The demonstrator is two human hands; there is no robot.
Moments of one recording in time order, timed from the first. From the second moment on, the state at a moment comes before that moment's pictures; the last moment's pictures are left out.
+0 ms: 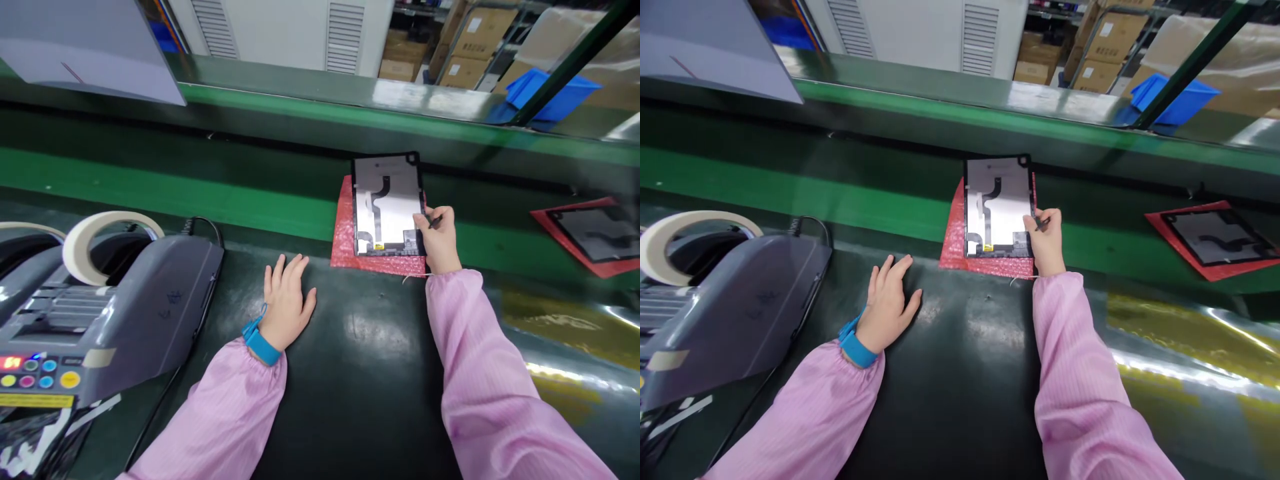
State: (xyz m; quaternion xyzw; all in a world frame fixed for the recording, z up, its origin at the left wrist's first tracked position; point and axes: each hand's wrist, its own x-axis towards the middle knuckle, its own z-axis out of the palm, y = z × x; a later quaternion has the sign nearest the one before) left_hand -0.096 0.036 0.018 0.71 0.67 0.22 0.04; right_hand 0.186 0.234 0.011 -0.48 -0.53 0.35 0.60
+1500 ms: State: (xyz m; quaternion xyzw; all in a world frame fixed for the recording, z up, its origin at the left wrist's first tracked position) left_hand 0.141 0.021 0.019 0.97 0.19 0.12 0.13; right_hand 0.451 -0.035 0.030 -0.73 -0.42 0.20 0.49
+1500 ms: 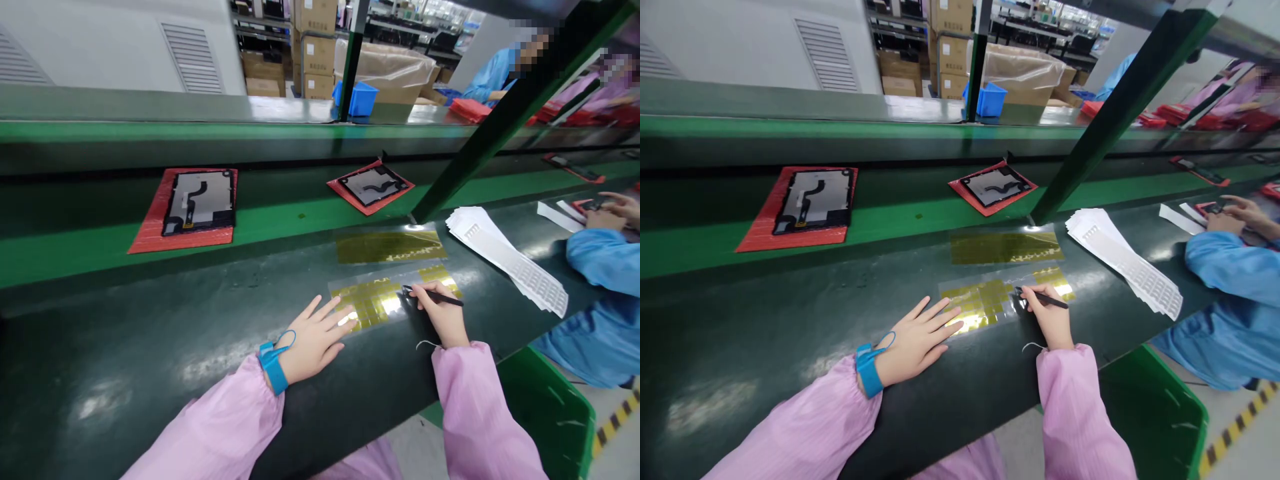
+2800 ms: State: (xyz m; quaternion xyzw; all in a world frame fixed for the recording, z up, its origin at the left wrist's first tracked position) left_hand 0.134 0.011 0.016 0.93 0.19 0.15 0.26; right_hand 0.422 0.196 0.066 -0.61 -0.78 -0.10 0.07
